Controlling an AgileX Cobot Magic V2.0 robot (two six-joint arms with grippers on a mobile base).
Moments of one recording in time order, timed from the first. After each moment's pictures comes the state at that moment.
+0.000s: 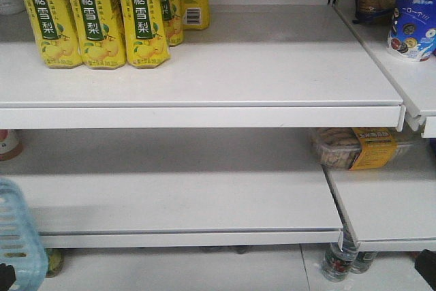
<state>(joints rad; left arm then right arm) -0.15 0.19 -0.12 -0.48 0.43 0.30 0.66 0.09 -0.22 -0.38 0.49 0.22</state>
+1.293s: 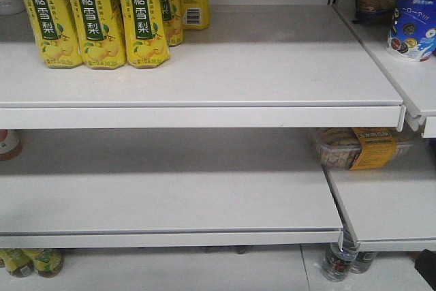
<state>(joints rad) 0.01 -0.01 0.04 -0.02 0.15 -0.09 0.66 0.09 -0.22 -0.38 0.49 0.22</state>
